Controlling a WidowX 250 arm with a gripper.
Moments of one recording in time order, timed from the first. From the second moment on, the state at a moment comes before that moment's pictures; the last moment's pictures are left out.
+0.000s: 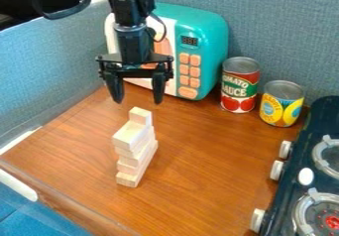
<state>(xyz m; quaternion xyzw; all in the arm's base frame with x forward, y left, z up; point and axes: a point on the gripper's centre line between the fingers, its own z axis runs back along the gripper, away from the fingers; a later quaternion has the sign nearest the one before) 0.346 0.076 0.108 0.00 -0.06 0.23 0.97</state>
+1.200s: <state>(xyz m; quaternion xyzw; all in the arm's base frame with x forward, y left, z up) 0.360 0.064 0.104 -0.02 -0.01 0.09 1.00</state>
